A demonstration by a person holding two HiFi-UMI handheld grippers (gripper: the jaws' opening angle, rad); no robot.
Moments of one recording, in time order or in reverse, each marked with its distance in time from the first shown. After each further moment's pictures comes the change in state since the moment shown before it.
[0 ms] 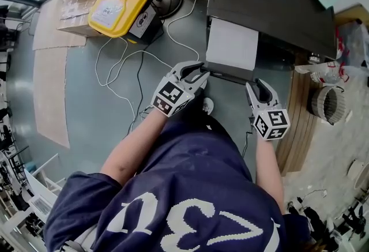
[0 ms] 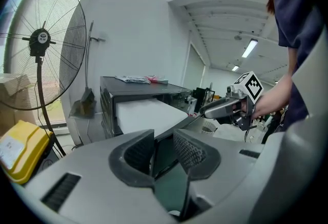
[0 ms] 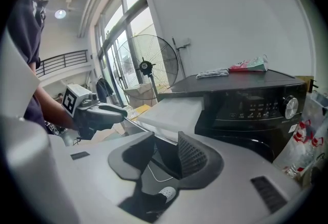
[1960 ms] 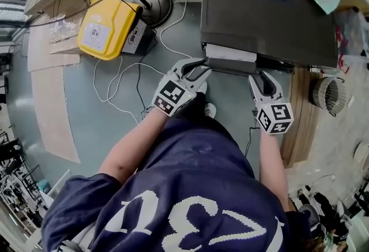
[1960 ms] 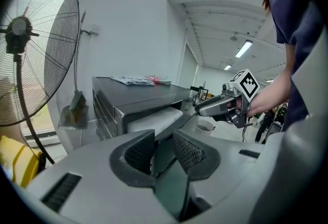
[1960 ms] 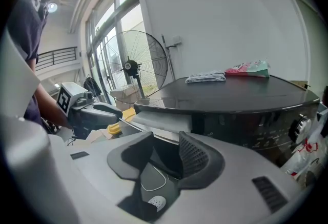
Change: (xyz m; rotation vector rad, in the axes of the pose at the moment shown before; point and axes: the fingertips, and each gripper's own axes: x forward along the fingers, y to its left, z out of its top) left arm 0.071 0.100 0.053 0.047 0.021 -0.101; right arm 0.092 -0.063 0.074 0.015 -0.001 -0.108
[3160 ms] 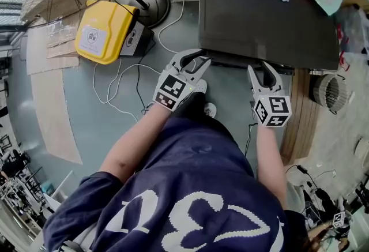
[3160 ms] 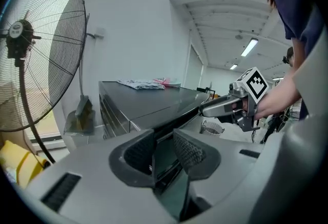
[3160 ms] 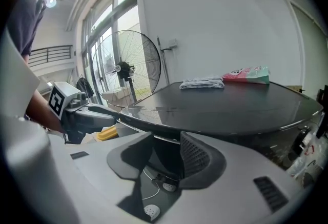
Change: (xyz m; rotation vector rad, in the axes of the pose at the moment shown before) left arm 0.027 0.047 0.021 -0.003 -0.027 0.069; right arm 0.041 -0.023 0.033 0.000 -0.044 -0.078
